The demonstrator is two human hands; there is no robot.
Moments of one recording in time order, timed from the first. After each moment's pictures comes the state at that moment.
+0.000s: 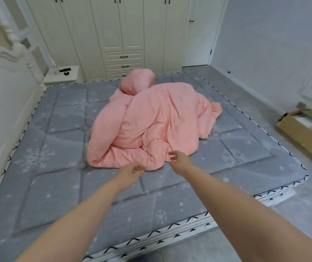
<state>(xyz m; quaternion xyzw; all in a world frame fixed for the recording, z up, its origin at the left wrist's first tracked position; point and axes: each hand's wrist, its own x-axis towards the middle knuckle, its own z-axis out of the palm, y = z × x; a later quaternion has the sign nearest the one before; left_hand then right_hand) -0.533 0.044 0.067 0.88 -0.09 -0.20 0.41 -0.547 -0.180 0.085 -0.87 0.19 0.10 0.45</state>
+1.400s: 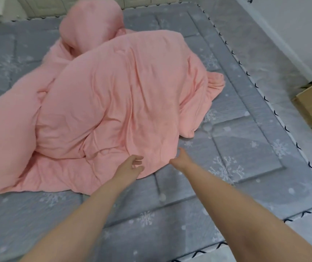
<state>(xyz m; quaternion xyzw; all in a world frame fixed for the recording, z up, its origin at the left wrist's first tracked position) -0.253 -0.266 -0.082 0.82 0.09 -0.32 0.47 -0.245 -0.478 -0.113 -0.81 0.31 0.29 0.41</state>
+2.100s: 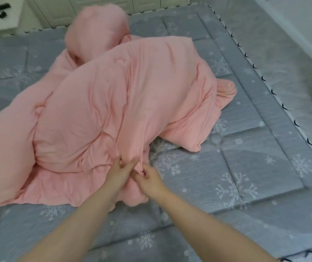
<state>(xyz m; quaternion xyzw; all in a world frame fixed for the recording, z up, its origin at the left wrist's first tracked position) -0.202 -0.289 -0.054 0.80 0.25 -0.24 0.49 -0.234 -0.400 -0.089 -0.73 0.10 0.21 0.64</state>
